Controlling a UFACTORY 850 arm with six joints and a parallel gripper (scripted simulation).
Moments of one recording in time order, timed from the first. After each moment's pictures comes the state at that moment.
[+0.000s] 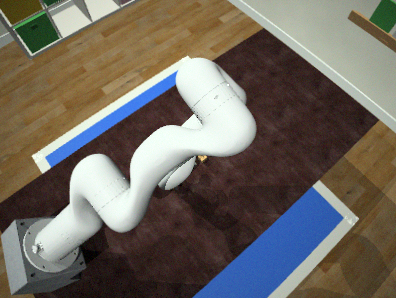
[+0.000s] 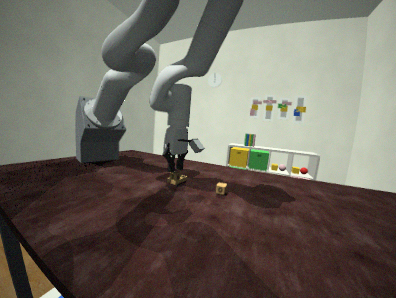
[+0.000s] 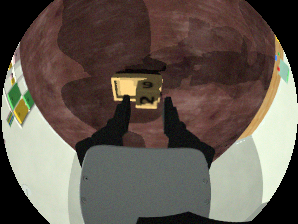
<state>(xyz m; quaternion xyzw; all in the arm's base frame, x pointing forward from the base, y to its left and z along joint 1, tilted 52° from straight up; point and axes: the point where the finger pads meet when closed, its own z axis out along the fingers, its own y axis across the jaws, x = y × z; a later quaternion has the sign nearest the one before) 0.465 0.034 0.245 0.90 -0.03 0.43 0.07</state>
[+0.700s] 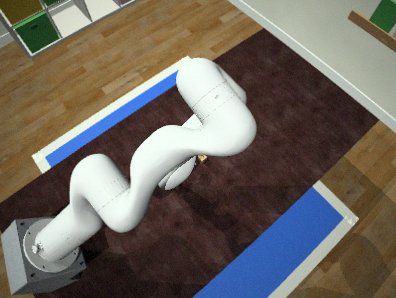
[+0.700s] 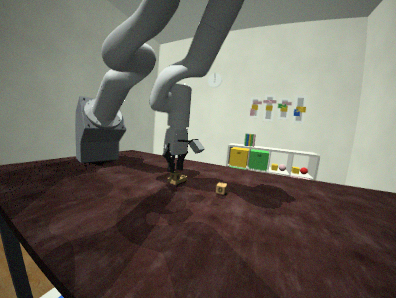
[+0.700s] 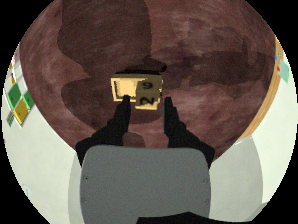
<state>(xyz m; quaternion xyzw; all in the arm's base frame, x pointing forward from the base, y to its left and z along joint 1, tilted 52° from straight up) 0.467 0.034 0.244 0.90 -0.03 0.43 0.07</state>
